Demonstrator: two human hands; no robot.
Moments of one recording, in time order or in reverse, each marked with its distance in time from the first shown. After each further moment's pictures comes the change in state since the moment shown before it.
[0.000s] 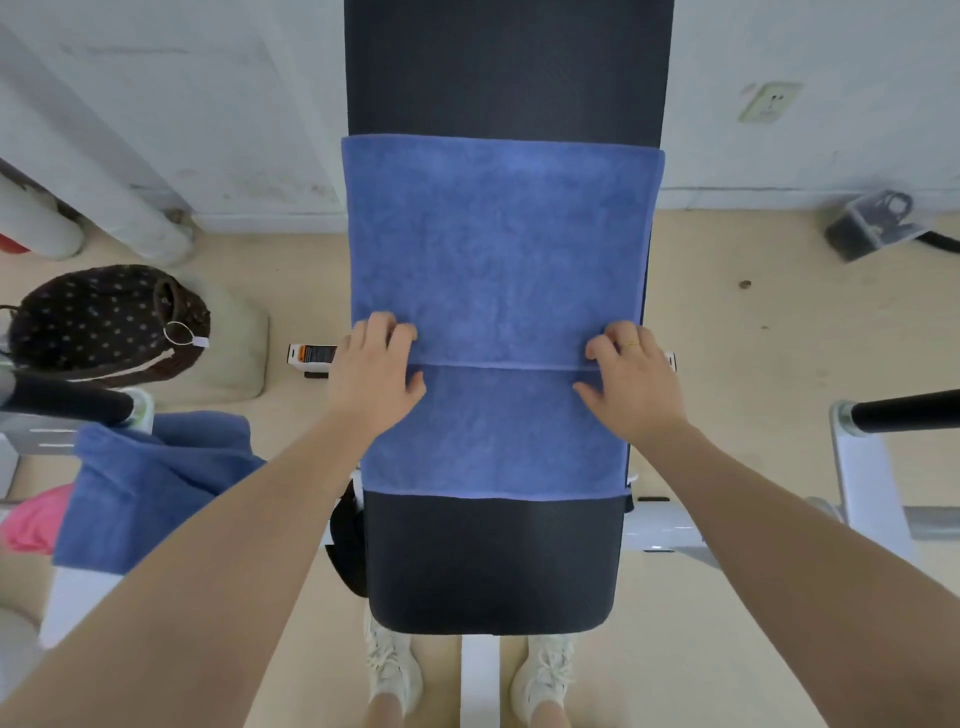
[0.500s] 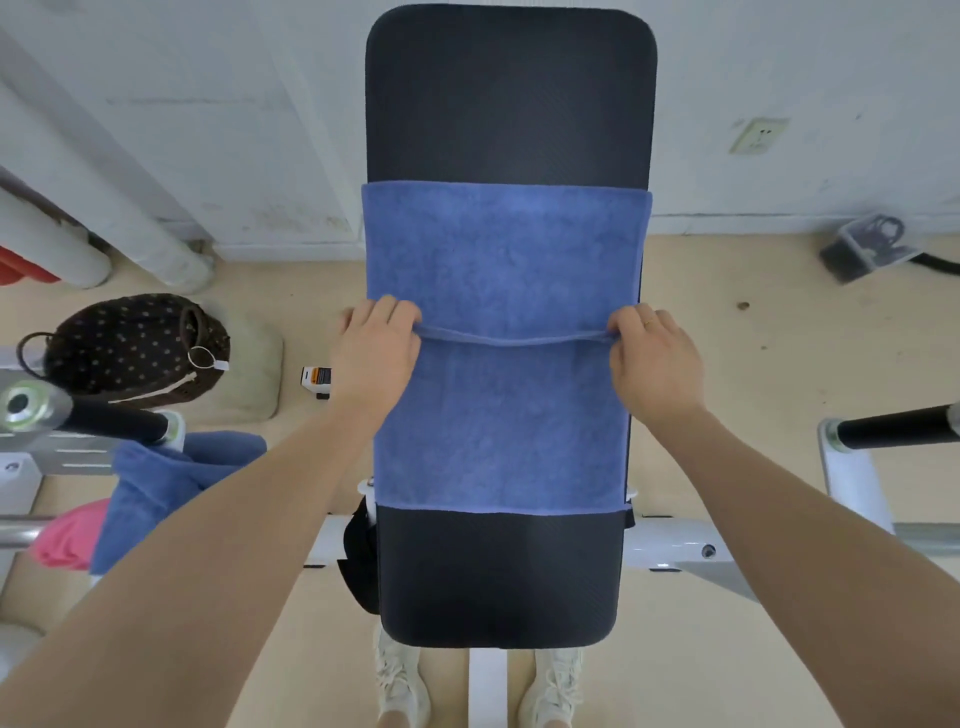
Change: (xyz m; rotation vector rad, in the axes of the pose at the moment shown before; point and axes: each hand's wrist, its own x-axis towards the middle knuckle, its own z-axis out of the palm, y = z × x) left_hand 0.025 0.002 -0.043 -0.017 0.261 -0.015; right_hand 0.016 -0.005 -0.049 0.036 0.243 0.041
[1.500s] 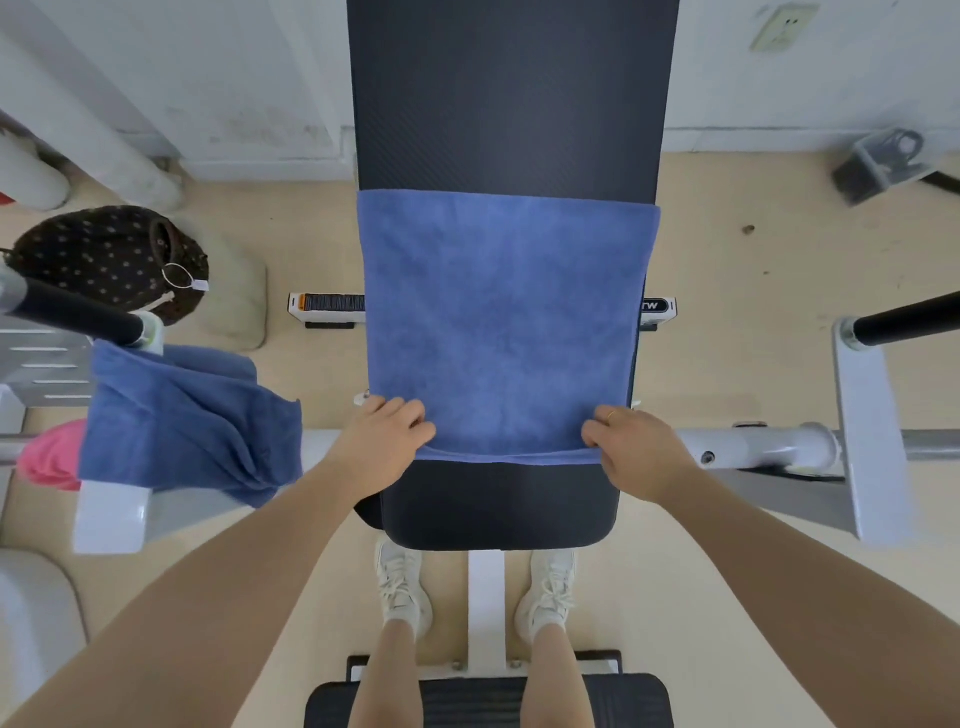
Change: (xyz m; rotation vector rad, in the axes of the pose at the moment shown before) left_hand -0.167 -0.009 0.041 0.224 -0.686 0.527; right_hand -0.159 0.012 0.062 -0.125 -0.604 -0.293
